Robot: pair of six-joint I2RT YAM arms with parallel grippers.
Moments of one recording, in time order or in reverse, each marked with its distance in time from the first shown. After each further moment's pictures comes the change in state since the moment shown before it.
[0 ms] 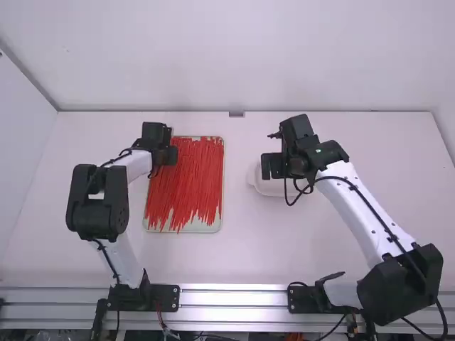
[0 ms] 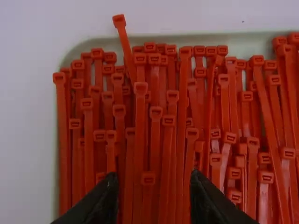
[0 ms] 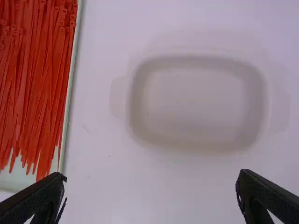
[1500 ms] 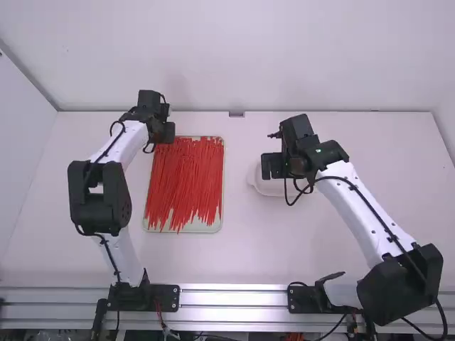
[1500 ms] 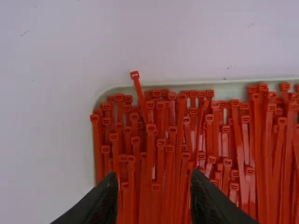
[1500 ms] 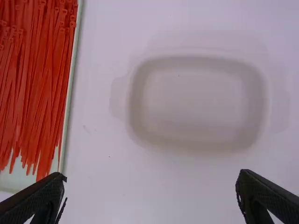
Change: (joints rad) left arm 0.000 0.058 0.430 -0.451 -0.007 0.002; right arm 0.000 0.000 0.000 0.001 0.001 -0.002
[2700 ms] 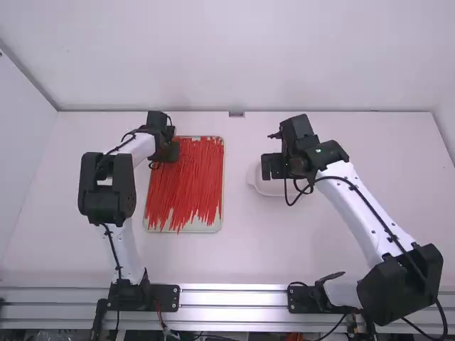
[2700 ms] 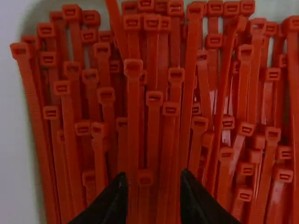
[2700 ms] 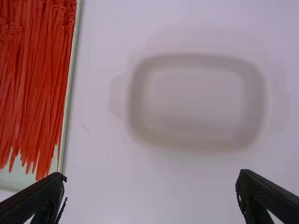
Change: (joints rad) left arm 0.000 0.099 -0.147 0.092 0.018 0.000; right arm 0.000 0.000 0.000 -0.007 -0.001 0.001
